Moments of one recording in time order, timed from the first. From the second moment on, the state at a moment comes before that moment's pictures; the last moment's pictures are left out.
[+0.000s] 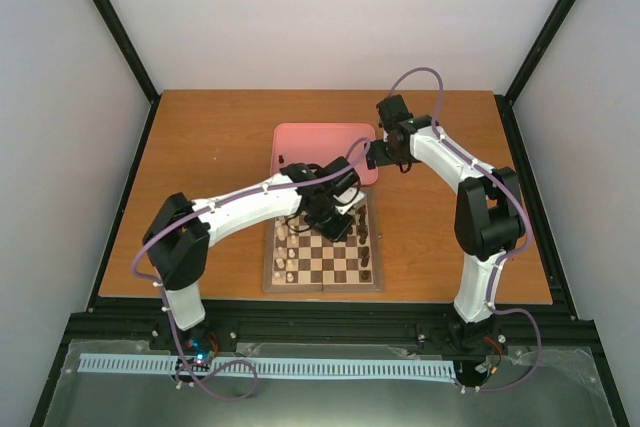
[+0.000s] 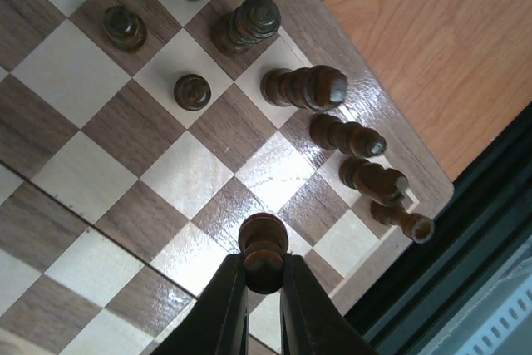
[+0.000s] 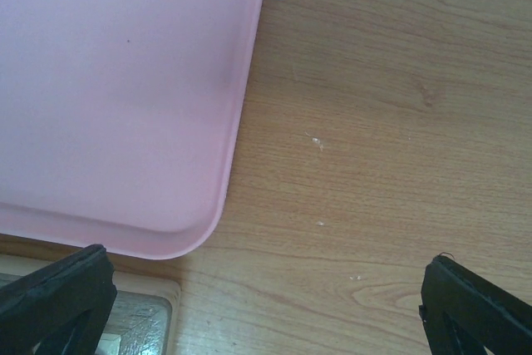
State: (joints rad) left arm -0.91 1.78 1.42 -0.92 0.24 -0.26; right arm 0.36 1.92 1.55 -0.77 0.12 0.16
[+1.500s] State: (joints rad) left arm -0.93 1.96 1.47 -0.83 0.21 -0.32; right arm 0.32 1.92 1.50 -0.74 0.09 0.16
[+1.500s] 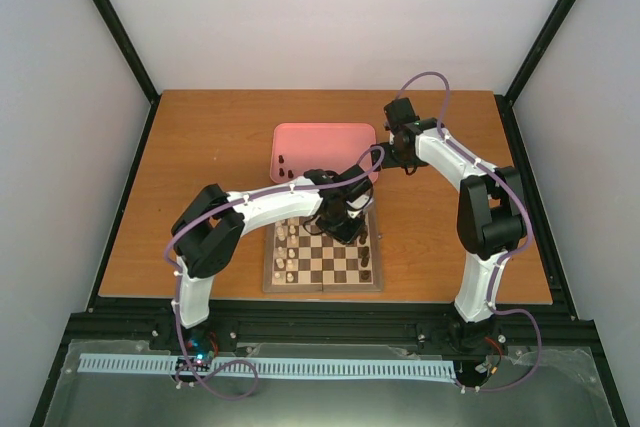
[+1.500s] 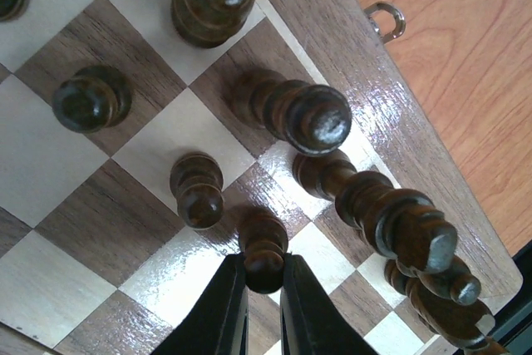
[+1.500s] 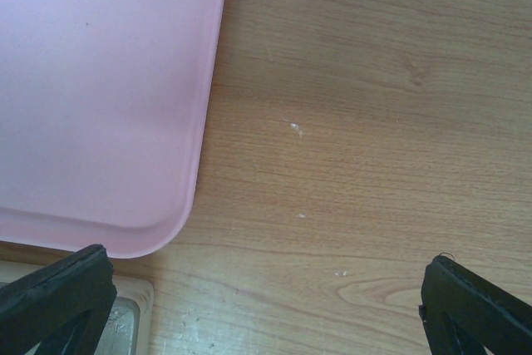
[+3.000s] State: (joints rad) left arm -0.93 1.97 1.44 -0.81 0.19 -0.33; right arm 0.31 1.92 1.49 -0.74 0.07 0.15
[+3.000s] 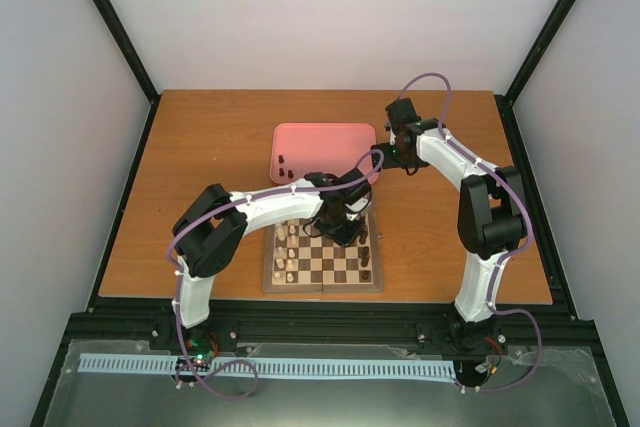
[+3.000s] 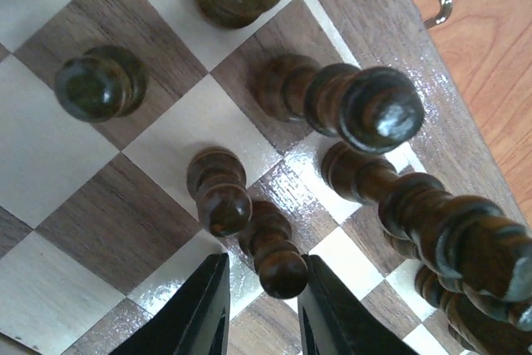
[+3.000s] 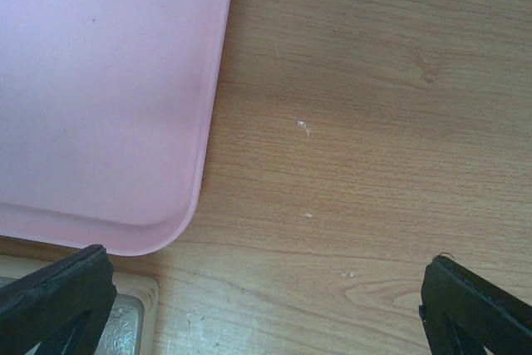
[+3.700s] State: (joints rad) left arm -0.93 1.88 1.44 -0.87 0.18 -0.26; right arm 0.31 1.92 1.50 -0.74 0.04 0.15
